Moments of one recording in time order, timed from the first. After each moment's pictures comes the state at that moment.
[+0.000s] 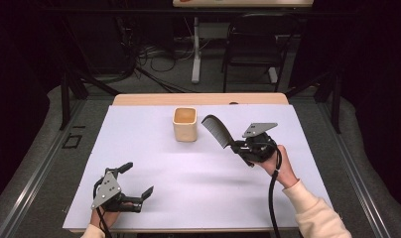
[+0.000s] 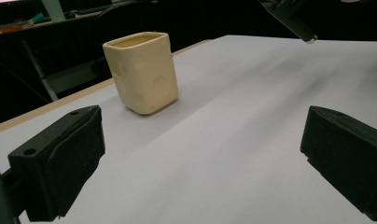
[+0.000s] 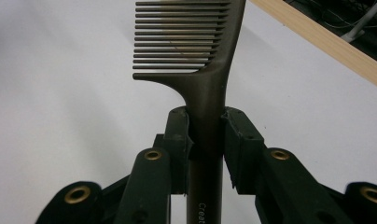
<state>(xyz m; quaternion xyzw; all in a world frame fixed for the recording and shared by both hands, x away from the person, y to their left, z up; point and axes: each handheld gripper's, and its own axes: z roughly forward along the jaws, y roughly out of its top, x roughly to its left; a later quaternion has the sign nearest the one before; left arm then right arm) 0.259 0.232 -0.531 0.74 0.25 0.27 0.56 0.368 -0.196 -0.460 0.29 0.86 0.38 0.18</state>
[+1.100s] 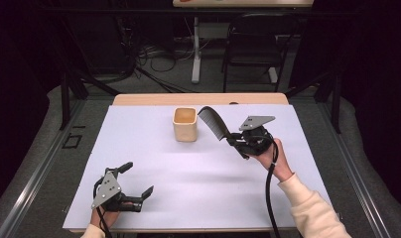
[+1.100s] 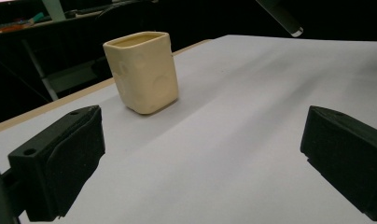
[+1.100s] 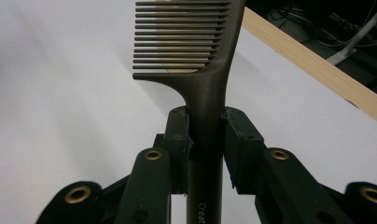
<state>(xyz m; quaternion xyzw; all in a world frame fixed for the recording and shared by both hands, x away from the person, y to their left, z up) 0.260 0.232 -0.532 0.74 0.25 0.27 0.56 0.381 -0.187 -0.448 0.28 0.85 0.41 0.19</state>
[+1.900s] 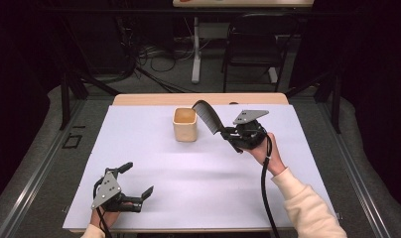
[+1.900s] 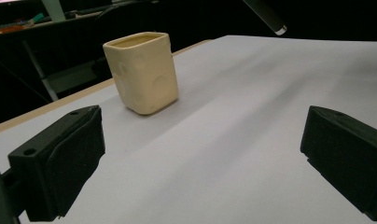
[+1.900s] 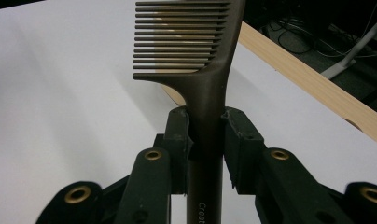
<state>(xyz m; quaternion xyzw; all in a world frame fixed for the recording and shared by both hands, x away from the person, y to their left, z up) 0.260 0.232 -0.532 0.74 0.25 0.27 0.56 0.396 -0.172 -0.443 0.28 0.84 0.42 0.19</state>
